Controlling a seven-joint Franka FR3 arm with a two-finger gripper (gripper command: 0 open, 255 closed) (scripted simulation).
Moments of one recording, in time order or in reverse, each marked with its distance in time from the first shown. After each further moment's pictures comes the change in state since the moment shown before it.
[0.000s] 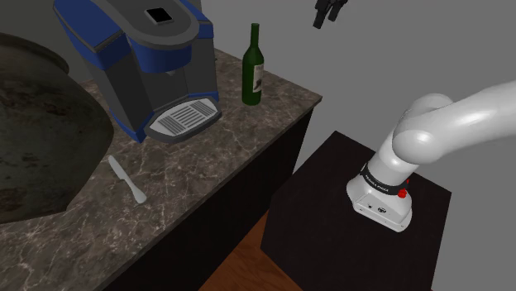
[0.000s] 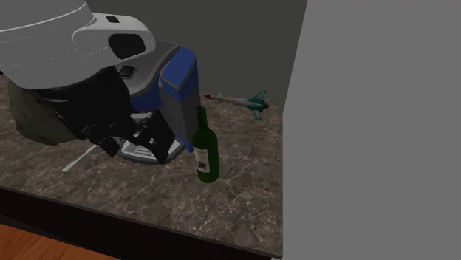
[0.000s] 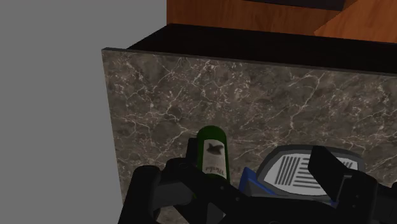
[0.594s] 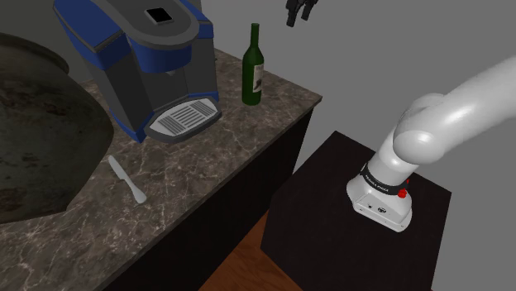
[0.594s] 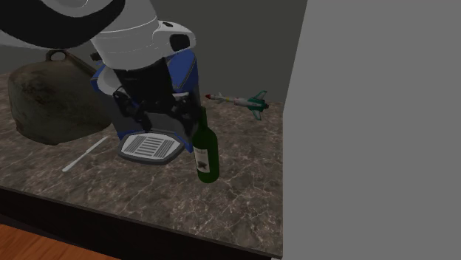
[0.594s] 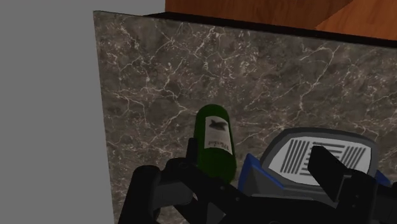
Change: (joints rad) arm 0.022 0.285 -0.026 0.165 0.015 0.091 -0.042
